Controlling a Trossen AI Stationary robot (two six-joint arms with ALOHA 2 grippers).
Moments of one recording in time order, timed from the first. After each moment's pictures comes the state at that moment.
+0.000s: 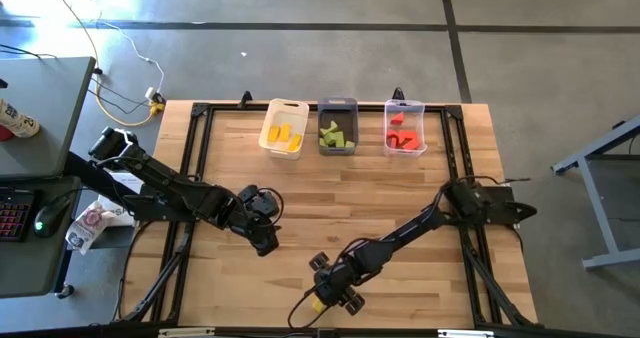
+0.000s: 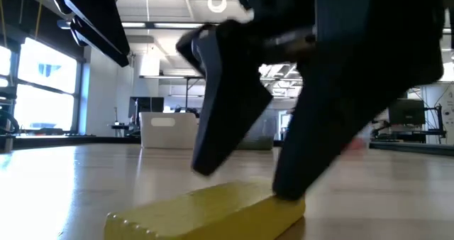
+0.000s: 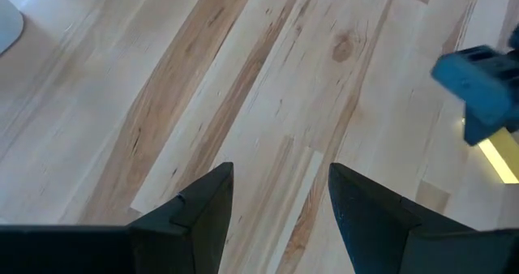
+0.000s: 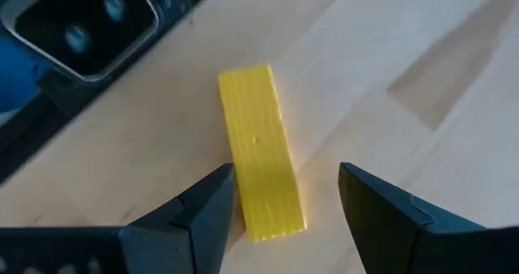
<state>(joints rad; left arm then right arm) -0.33 1.37 0.96 -0.68 -0.38 -0.82 0.50 2.19 1.55 -0.35 -0.10 -0.23</state>
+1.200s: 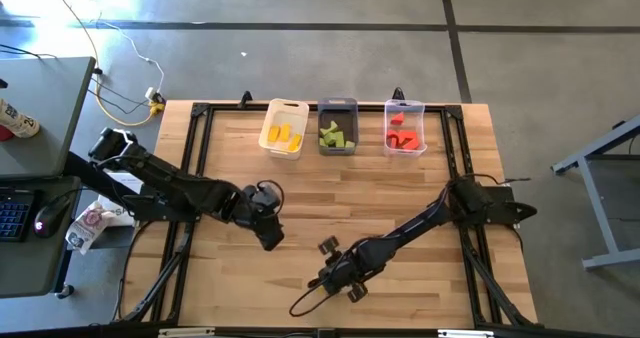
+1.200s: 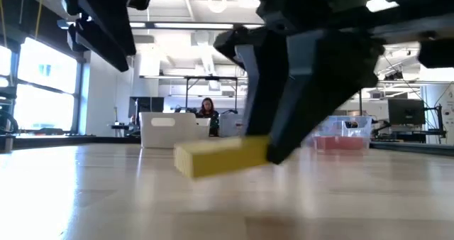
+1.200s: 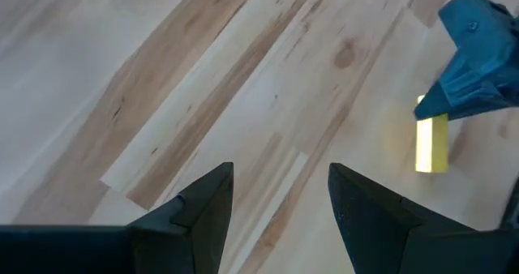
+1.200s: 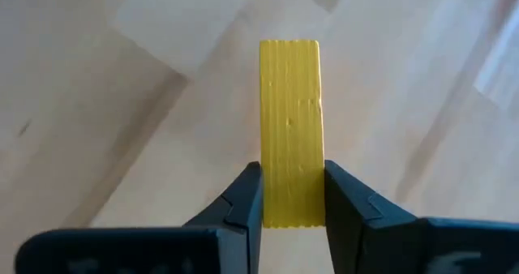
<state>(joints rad) -0.27 1.37 0.96 -0.67 -0.28 -0.97 0.50 2.13 1.55 -0.57 0.13 -0.15</state>
